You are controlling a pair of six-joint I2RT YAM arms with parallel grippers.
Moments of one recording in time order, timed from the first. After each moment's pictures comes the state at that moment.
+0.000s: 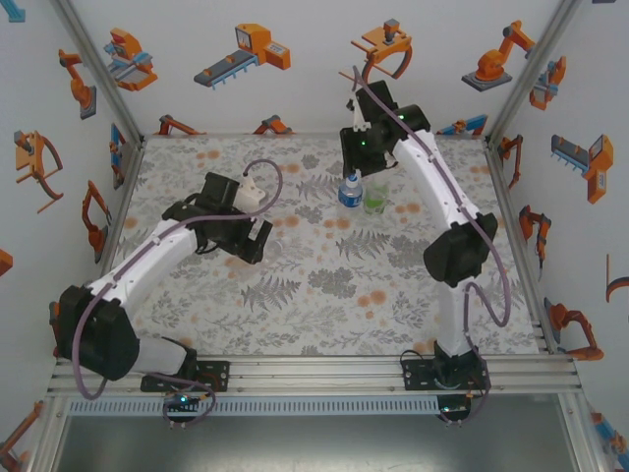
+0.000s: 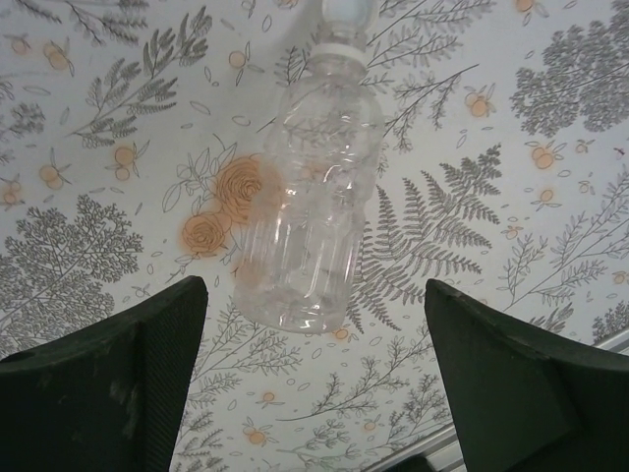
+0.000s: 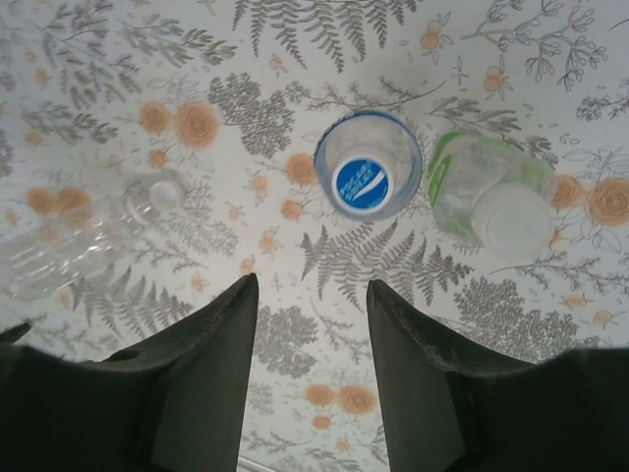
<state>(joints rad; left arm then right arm) -0.45 1.40 1.09 -0.74 0.13 0.13 0.44 2.05 2.26 -1.19 -0.11 0.20</state>
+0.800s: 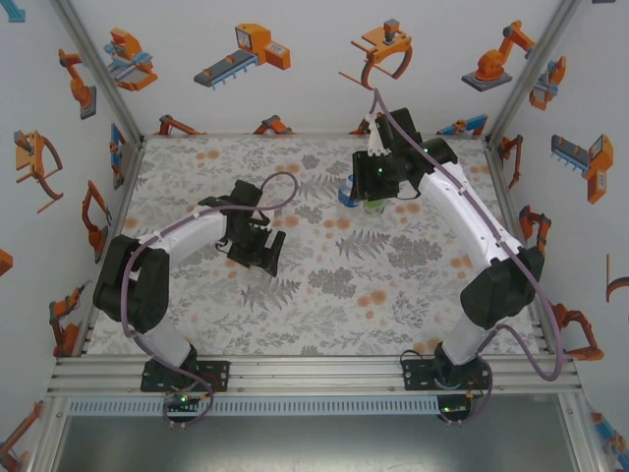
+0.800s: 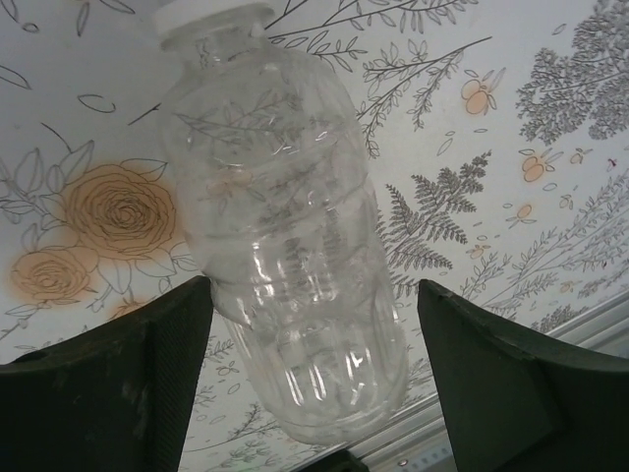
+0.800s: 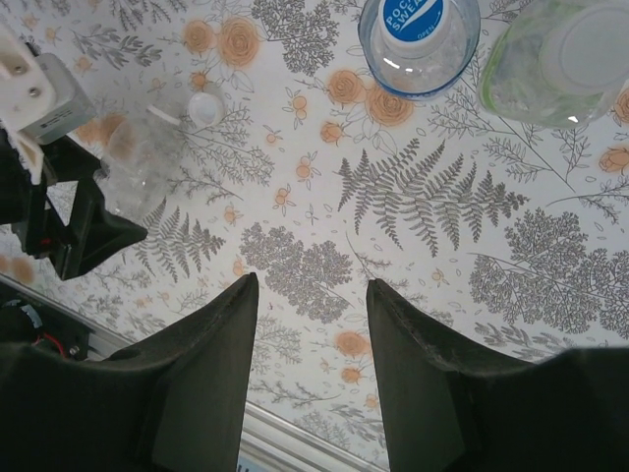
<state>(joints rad) -0.50 1.69 1.10 -0.73 0.24 -0.04 0.44 1.69 1.75 -0.99 -0.20 0.25</state>
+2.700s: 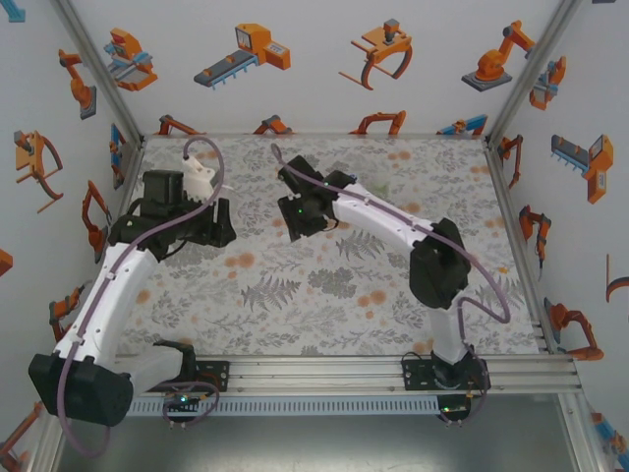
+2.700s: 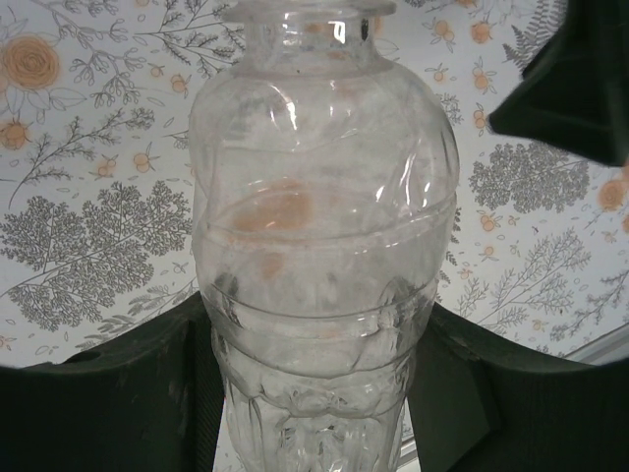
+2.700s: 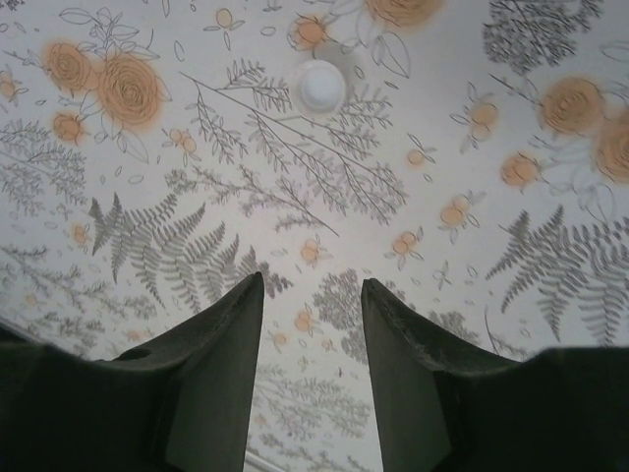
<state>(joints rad) -0.23 1.12 1.09 -0.75 0.27 0.05 0.83 2.03 1.81 -0.85 -0.03 0.33</state>
